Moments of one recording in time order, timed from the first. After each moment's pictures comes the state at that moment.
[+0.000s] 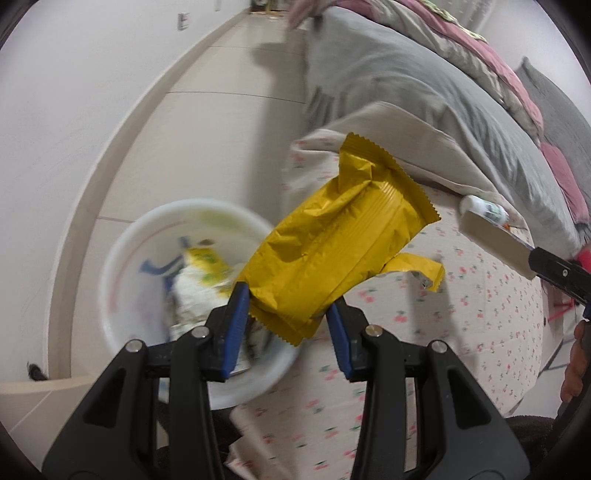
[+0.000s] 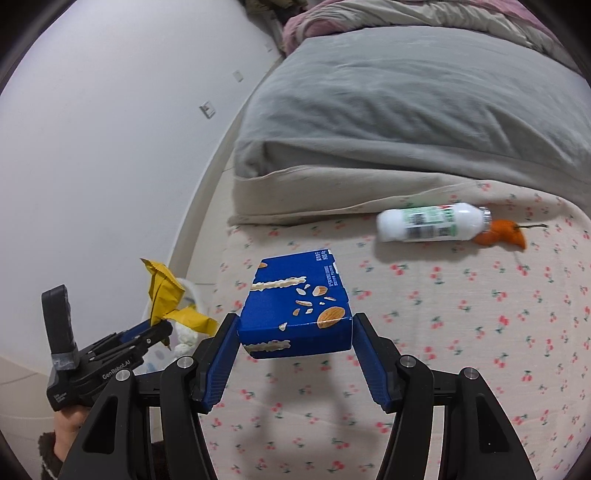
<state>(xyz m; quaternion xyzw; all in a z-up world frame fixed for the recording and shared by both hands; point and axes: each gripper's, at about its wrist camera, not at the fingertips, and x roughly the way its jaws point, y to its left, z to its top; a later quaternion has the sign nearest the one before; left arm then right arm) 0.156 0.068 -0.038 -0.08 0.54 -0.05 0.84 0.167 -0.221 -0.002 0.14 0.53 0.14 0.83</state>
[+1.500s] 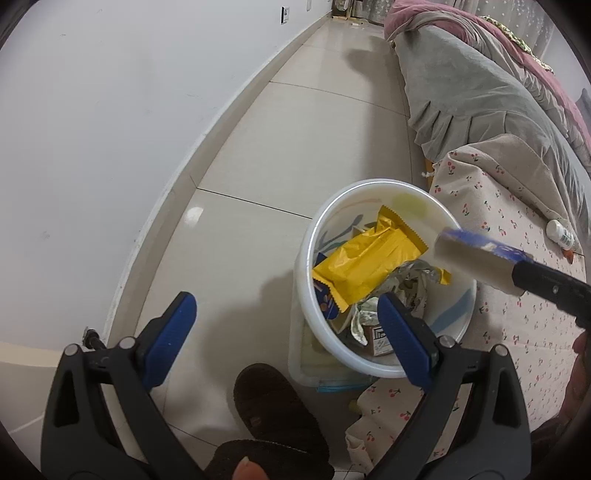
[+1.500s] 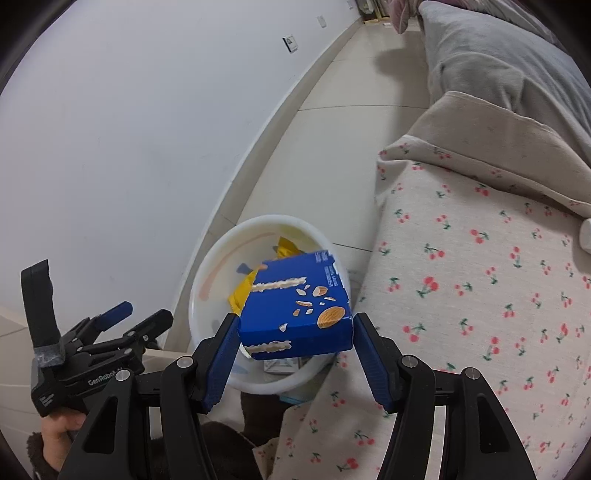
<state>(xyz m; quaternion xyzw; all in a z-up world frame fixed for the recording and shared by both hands) 0.114 0.192 -0.053 -0.07 0.54 0.08 0.83 0.185 -0.021 -0.062 0.07 0.57 0.25 0.78</state>
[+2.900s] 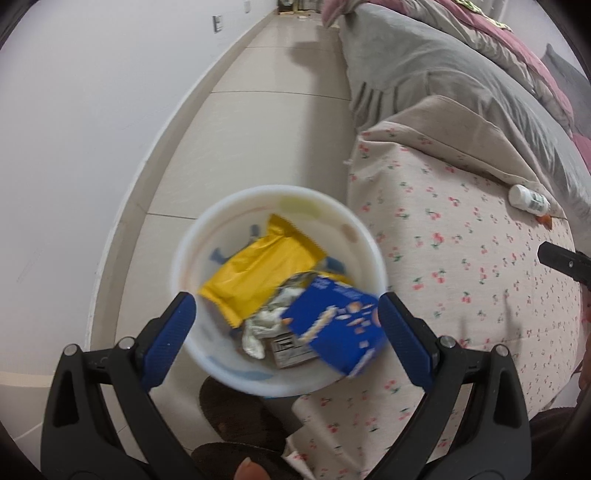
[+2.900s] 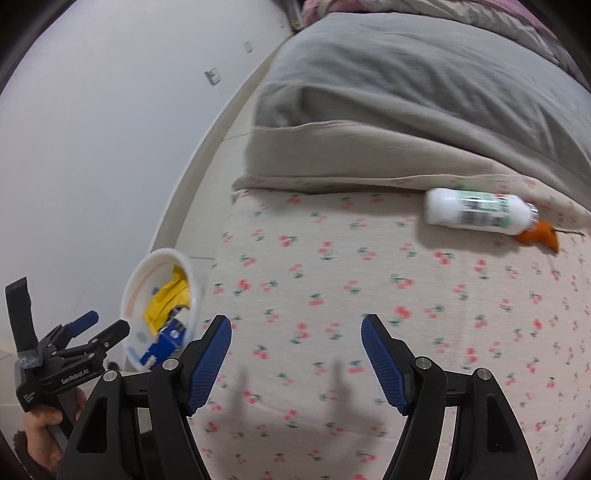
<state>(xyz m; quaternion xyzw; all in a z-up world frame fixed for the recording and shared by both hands) 0.144 0.084 -0.042 -0.02 0.55 0.01 0.84 0.183 -0.183 -0.041 0.09 0.56 0.13 0.82</state>
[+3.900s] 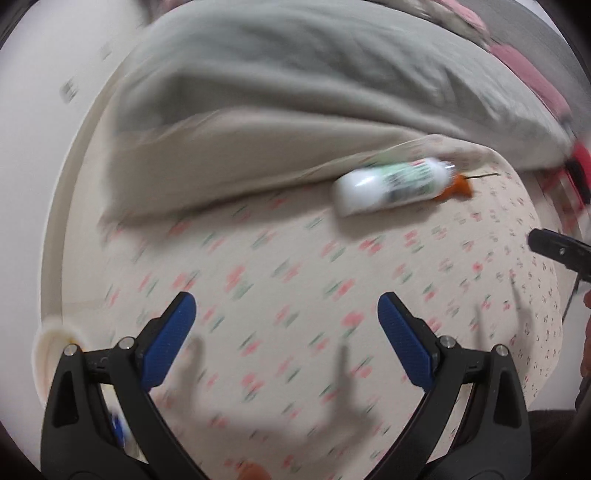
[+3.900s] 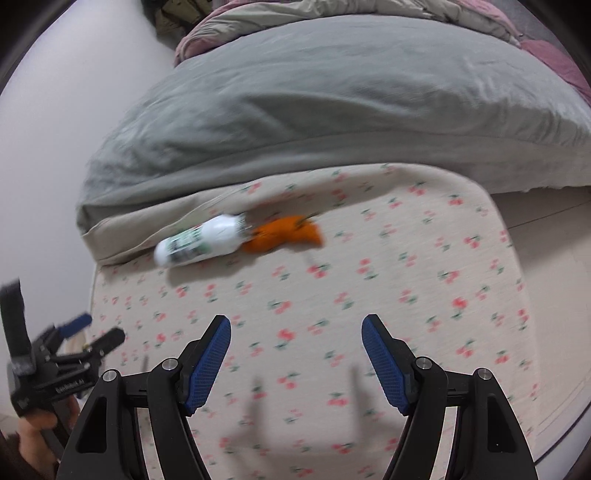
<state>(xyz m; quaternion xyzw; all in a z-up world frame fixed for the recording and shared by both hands) 0.218 -0.171 -0.040 0.10 0.53 -0.18 0.82 0.169 -0.414 -0.030 0.15 0.54 -0.03 0.83</state>
